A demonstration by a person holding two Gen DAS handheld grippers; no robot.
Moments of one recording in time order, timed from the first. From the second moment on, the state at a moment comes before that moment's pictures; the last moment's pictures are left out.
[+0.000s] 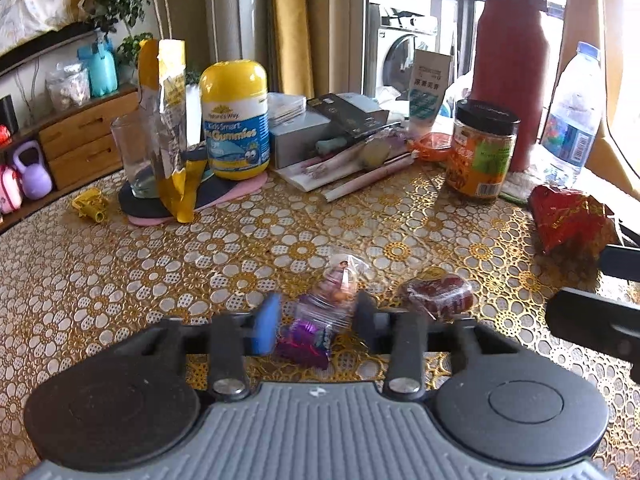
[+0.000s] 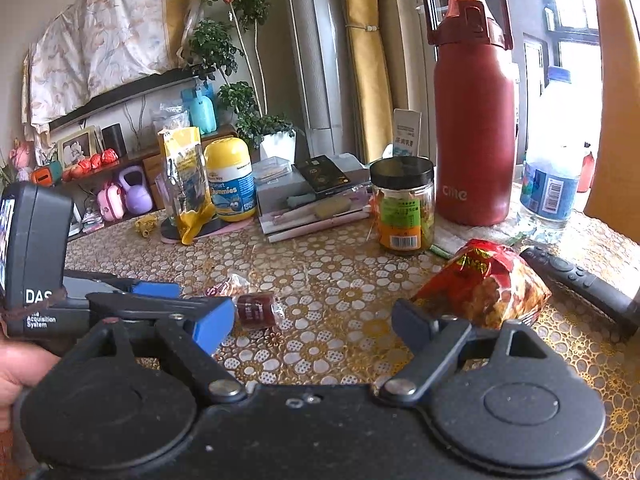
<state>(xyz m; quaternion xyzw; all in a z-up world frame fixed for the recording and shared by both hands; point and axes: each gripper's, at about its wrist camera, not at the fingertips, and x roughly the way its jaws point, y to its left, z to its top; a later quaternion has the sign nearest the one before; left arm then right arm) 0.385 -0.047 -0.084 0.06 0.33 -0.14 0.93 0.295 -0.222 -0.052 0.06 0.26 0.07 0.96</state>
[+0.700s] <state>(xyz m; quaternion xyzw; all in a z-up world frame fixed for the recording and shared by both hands) 0.273 -0.017 -0.061 0.02 0.35 -0.07 0.93 0.287 -0.205 -0.051 0.08 0.27 0.10 0.95</state>
